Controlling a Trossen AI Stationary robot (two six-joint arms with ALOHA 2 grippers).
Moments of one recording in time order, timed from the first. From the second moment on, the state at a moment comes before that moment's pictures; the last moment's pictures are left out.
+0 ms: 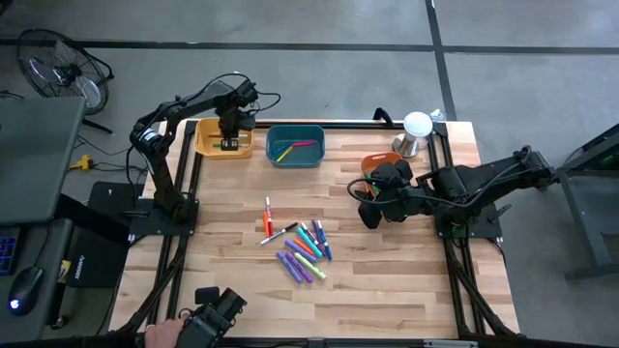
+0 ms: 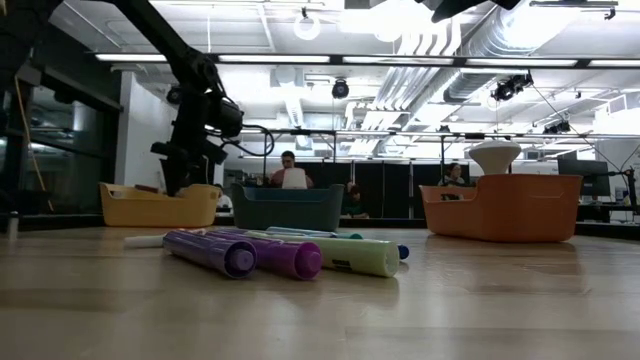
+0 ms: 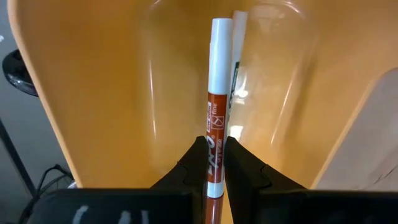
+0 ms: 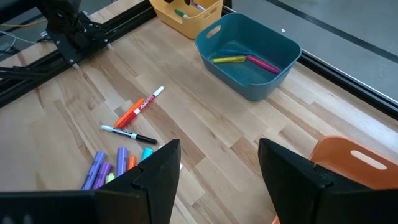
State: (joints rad) left arm 0.97 1.82 1.36 -1.10 -0.24 0.84; right arm 0.31 1.31 1.36 -0.94 0.65 0.86
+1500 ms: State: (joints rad) left arm 0.91 1.63 1.48 -1.17 -0.23 0.38; right arm 0.31 1.31 1.36 -0.94 0.61 0.86
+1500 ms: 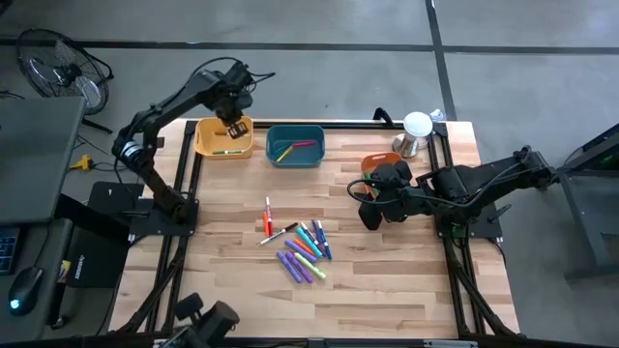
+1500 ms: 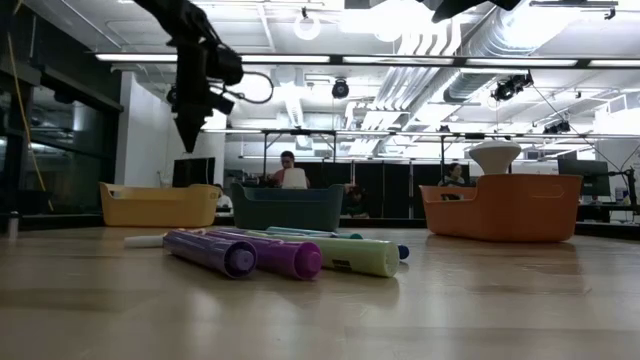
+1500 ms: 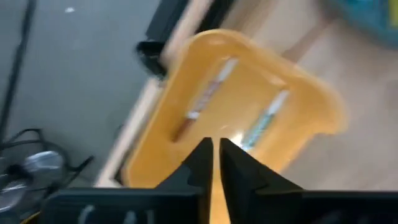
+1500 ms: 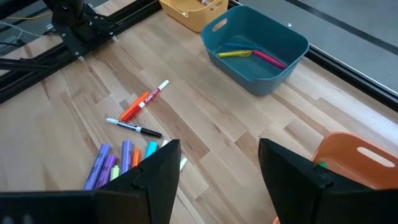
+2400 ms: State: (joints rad) left arm 0.18 1.10 1.29 -1.14 -0.15 -0.35; right arm 0.31 1.32 1.36 -0.91 0.54 0.86
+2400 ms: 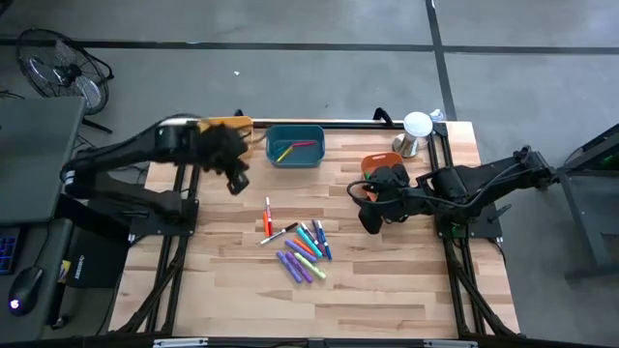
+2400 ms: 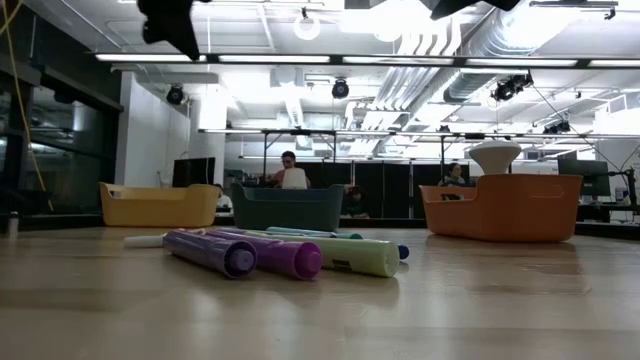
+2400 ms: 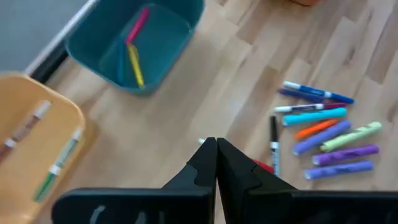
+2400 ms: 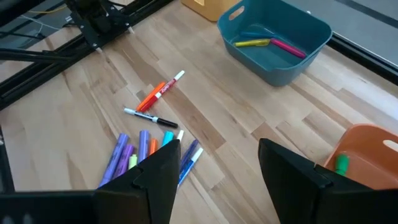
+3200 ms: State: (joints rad) left arm -0.39 1.25 1.02 -0.92 -0.39 -1.20; right arm 0.31 1.34 1.36 -0.90 0.50 0.81
